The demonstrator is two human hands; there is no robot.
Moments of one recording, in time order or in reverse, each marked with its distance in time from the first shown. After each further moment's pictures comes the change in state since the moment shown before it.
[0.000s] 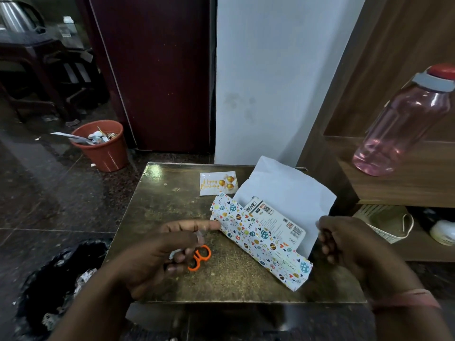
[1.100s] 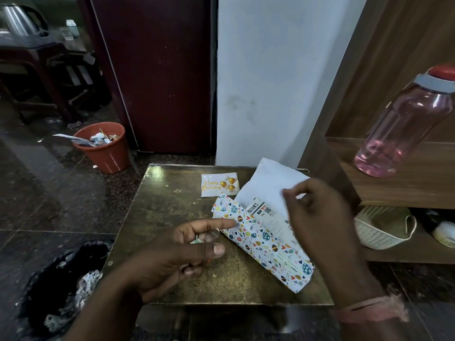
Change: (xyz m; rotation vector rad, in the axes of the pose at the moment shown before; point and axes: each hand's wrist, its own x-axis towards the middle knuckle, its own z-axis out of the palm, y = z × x) left_hand 0.004 -0.002 0.012 -0.037 -0.173 0.092; right_hand -0.047 -0.036 0.053 -0.318 0.310 -0.680
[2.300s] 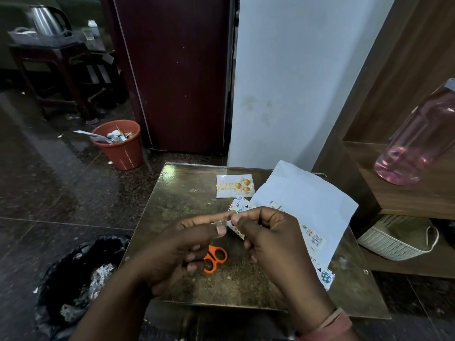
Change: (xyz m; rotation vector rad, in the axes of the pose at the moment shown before) left_hand -0.010 0.012 -0.006 -0.021 0.199 -0.018; right_hand -0.033 -0.021 0.075 0.630 -0.351 0.198
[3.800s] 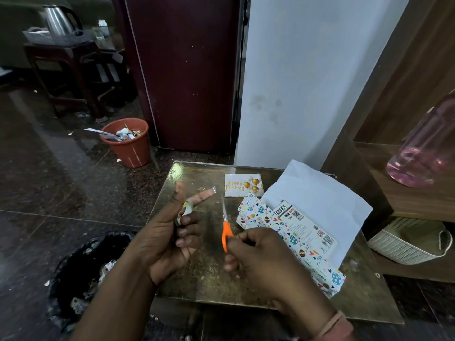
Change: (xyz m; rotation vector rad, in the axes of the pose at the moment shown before) left_hand 0.007 0.004 -0.026 -0.640 0.066 0.033; right_hand -0.013 0.004 0.019 -0.307 -0.226 0.221
